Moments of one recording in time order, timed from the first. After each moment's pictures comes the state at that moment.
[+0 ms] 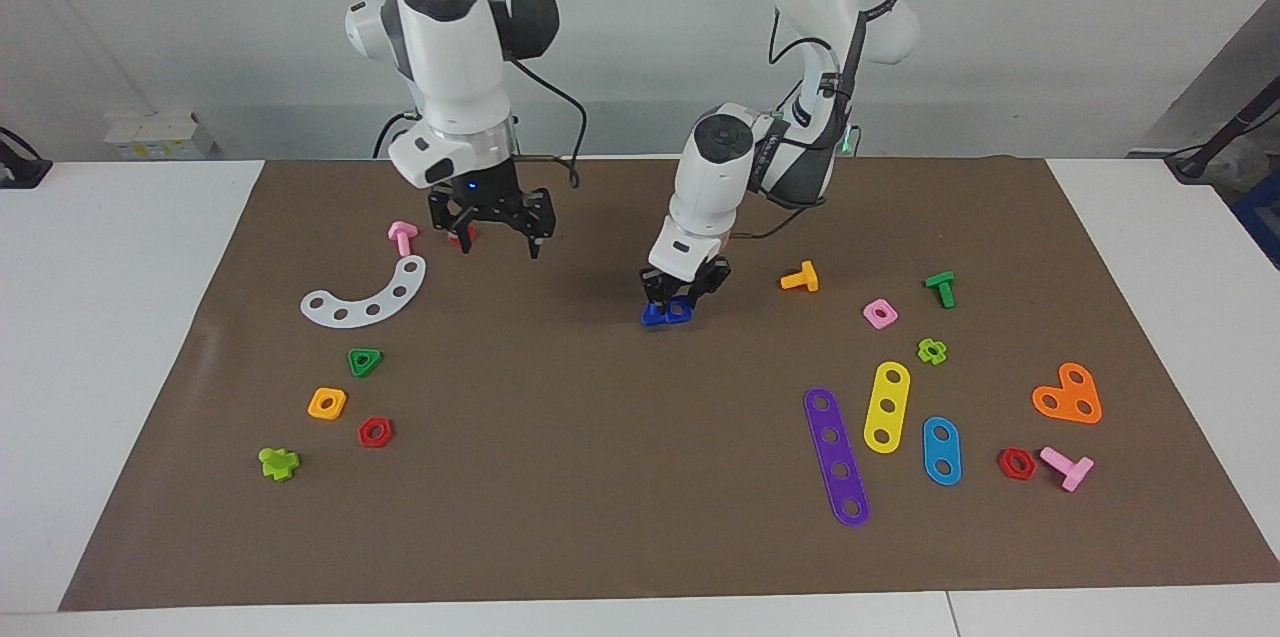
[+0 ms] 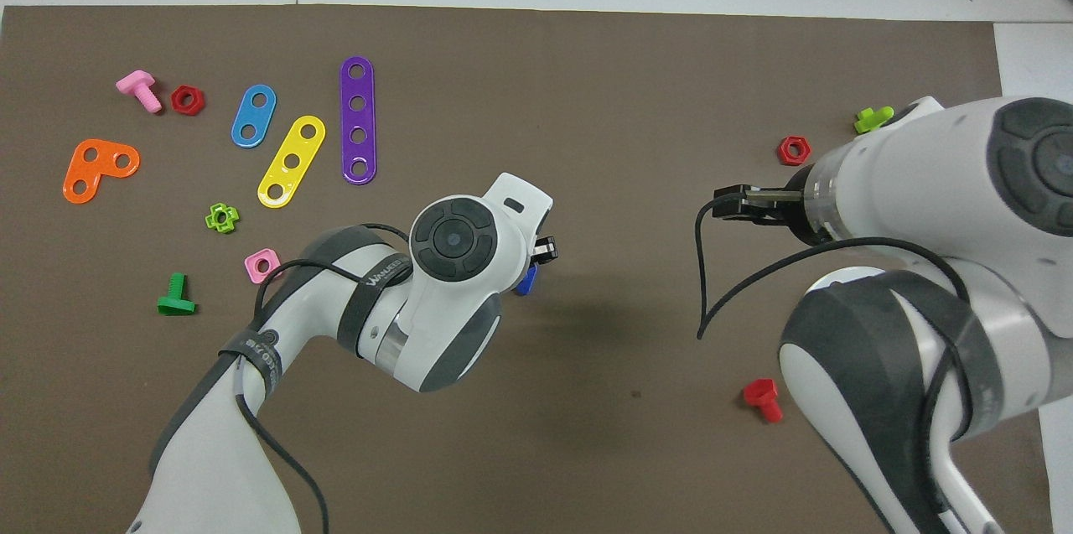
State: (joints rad) left arm -0.67 0.30 -0.02 -1.90 -0.09 2.29 -0.80; right arm 0.27 -0.04 -0.01 -1.85 -0.03 1.92 0.39
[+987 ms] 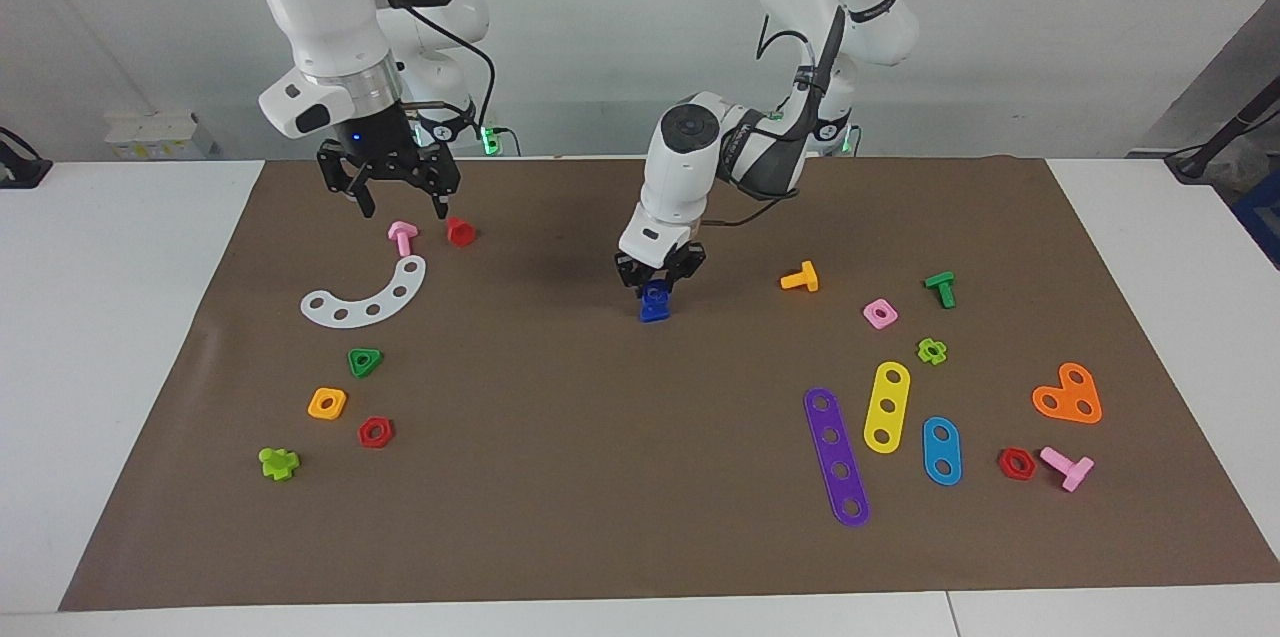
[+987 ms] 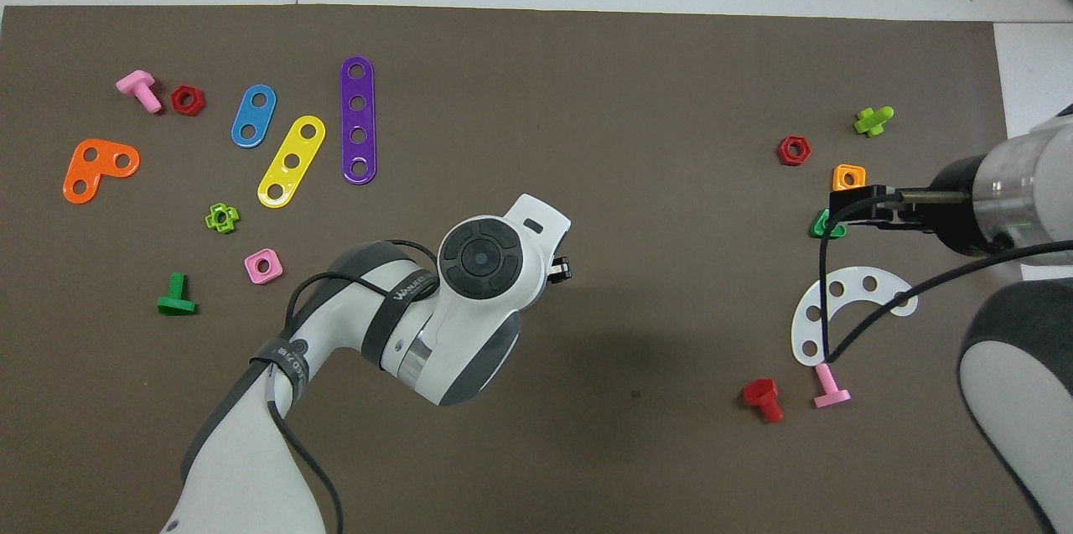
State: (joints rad) left arm -0.70 0.32 -0.02 -1.92 -0.10 2.32 -0.81; right arm 0.14 -0.12 -0.01 -1.77 0.00 1.75 0.23
